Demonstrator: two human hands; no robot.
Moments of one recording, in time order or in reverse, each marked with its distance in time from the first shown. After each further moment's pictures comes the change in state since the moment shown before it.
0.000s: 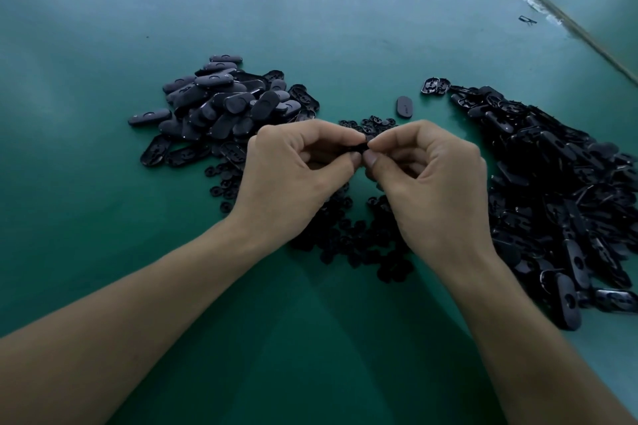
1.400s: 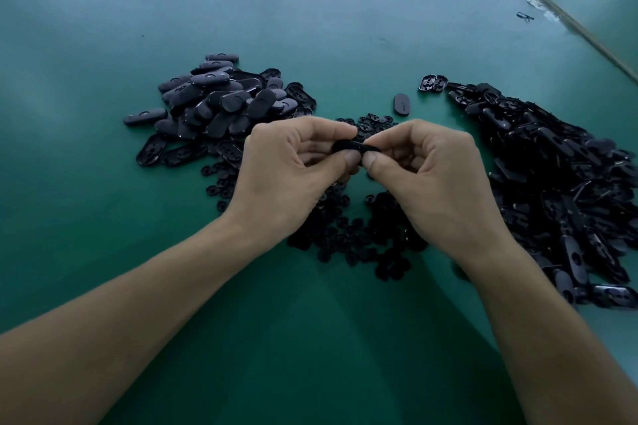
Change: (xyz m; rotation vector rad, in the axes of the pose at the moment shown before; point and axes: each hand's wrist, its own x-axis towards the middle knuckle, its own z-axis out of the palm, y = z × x) left_hand 0.003 -0.001 -0.001 -0.012 -0.022 -0.036; right_hand 0.010 0.008 -0.012 0.024 -0.157 0.078
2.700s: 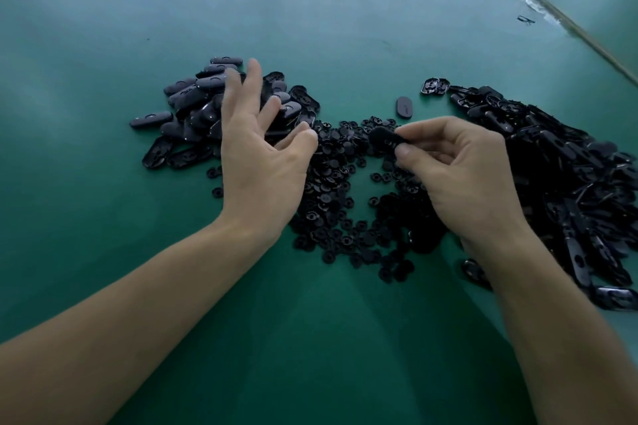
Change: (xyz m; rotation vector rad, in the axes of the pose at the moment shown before) left_hand 0.006 -0.011 -0.004 -0.047 0.341 -0.090; right_hand 0.006 0.007 -0.015 0.042 0.118 0.124
